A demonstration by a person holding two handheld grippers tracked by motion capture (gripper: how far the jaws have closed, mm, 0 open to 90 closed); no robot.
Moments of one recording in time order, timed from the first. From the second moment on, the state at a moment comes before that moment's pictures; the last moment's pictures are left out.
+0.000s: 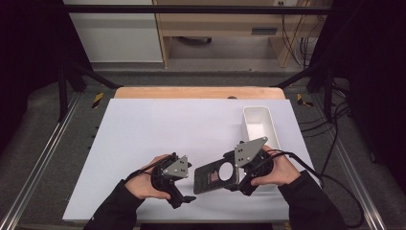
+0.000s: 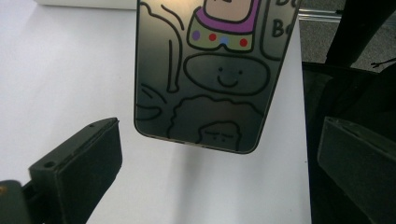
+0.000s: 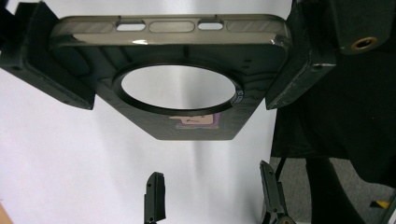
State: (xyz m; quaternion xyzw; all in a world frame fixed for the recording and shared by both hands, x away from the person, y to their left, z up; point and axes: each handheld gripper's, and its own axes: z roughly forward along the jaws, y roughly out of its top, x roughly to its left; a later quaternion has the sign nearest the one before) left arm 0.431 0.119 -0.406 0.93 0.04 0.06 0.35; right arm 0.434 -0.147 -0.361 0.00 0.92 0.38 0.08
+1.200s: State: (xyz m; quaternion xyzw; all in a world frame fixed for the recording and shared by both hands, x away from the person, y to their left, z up) left arm 0.448 0.080 -0.409 0.96 0.03 0.05 0.27; right arm 0.450 -0.110 -0.348 0.01 0.96 0.29 0.06
